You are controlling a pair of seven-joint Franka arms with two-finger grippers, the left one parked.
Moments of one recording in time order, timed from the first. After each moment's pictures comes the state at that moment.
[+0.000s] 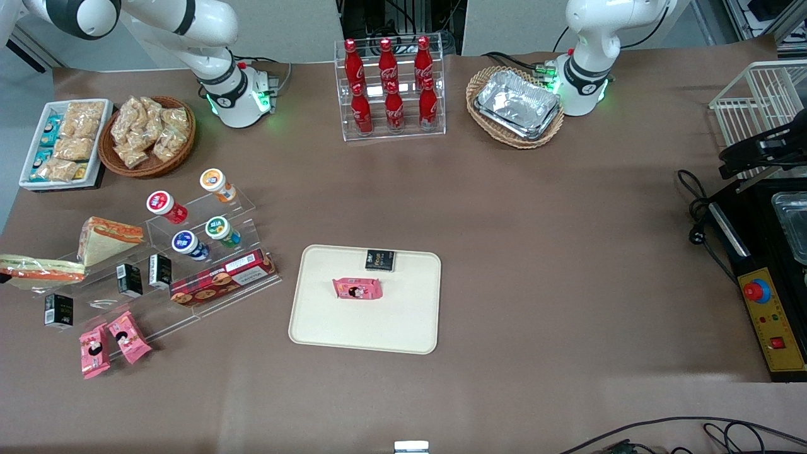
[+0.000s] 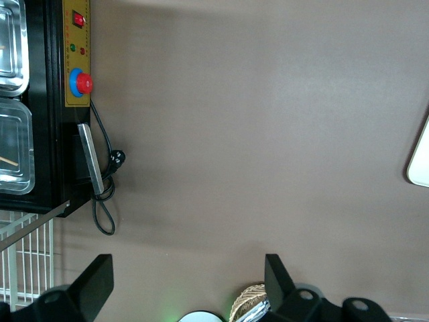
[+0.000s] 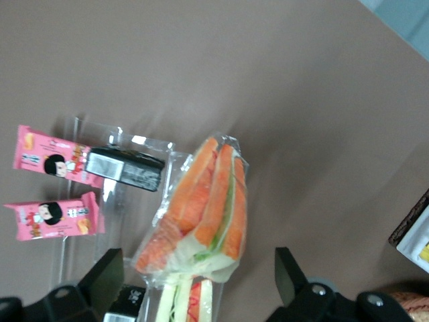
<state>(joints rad) -0.11 0.45 -0.53 -1.54 0.23 1.90 0.28</state>
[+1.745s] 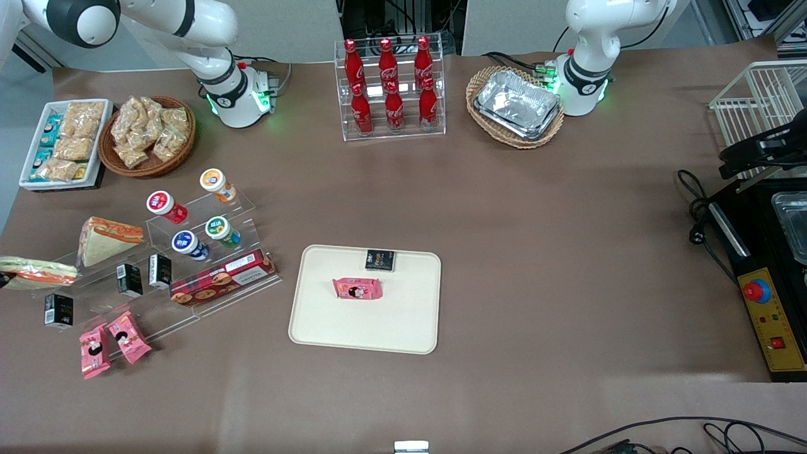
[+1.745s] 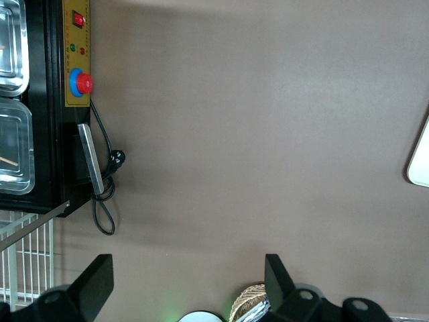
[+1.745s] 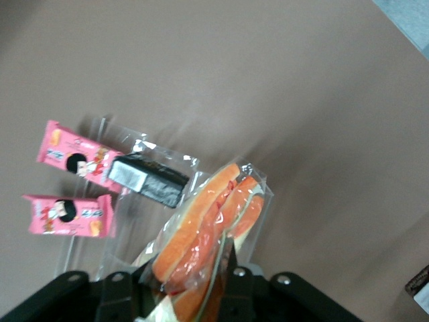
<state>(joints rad) -0.13 0.48 -0.53 -1.51 0.31 1.94 0.12</state>
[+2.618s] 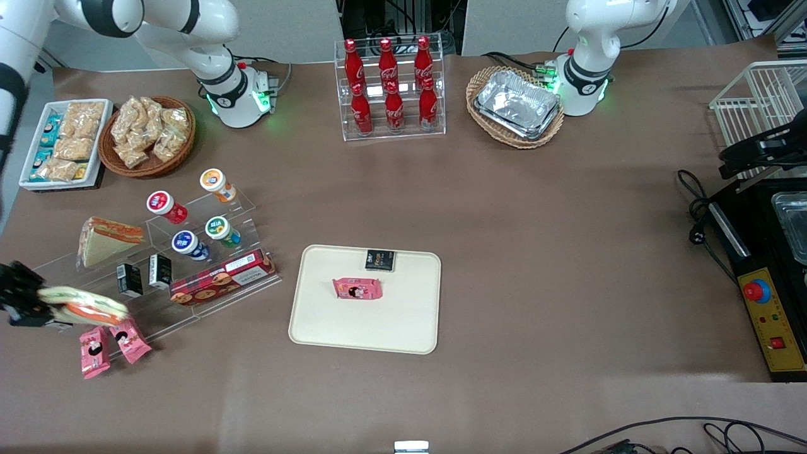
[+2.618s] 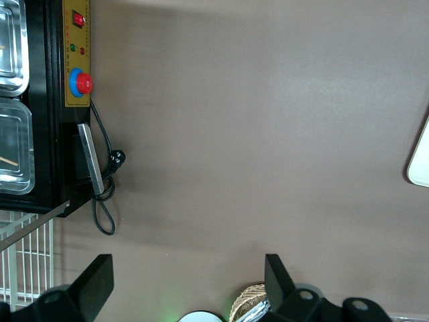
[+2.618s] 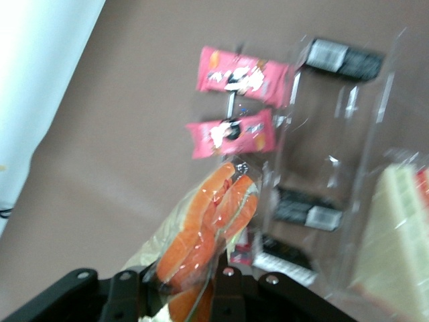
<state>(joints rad) 0.07 0.45 -0.44 -1.42 0.37 1.86 0.60</state>
